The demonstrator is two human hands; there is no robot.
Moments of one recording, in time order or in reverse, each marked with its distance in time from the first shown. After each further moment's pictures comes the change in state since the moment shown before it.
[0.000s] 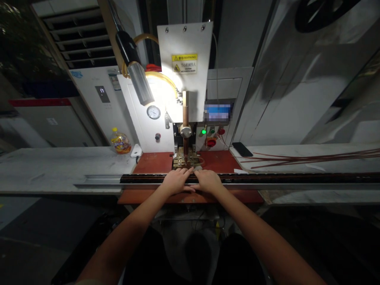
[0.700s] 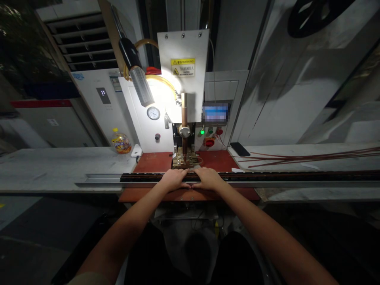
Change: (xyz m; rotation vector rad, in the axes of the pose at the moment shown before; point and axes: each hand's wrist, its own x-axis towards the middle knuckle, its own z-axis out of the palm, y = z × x) left_hand 0.003 -0.011 0.004 0.032 -0.089 -0.028; right_hand -0.004 0.011 -0.013 0.083 -0.009 -0.067
